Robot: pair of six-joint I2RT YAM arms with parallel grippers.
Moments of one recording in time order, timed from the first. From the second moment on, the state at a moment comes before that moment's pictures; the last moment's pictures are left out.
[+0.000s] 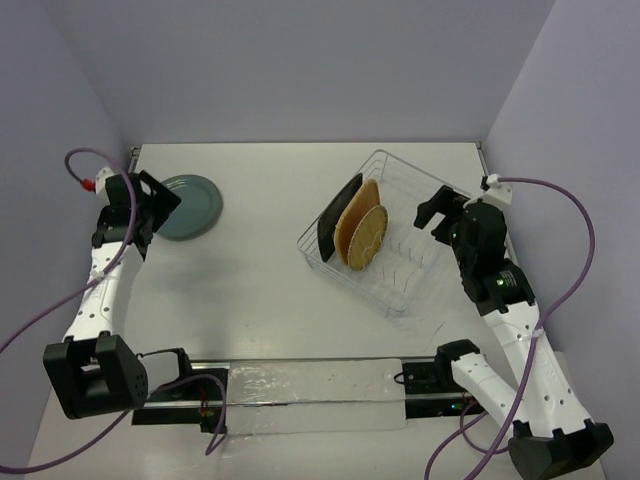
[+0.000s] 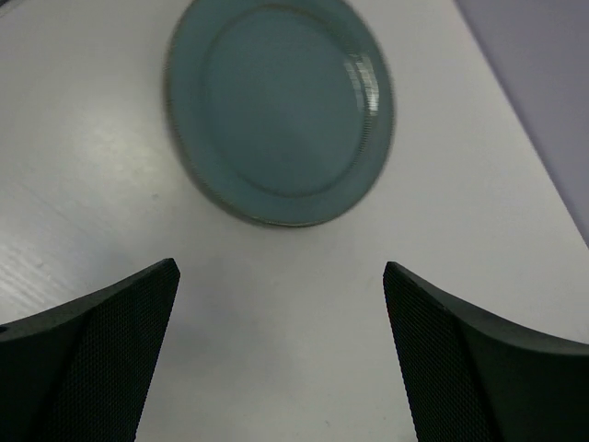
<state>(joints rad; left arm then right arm) 0.10 1.20 0.99 -0.40 -0.18 -0.70 0.22 0.77 0.89 -0.46 0.27 0.52</state>
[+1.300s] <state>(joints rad) 0.38 1.72 0.86 0.10 0.14 -0.85 0.98 1.31 1.05 -0.14 0.16 0.23</state>
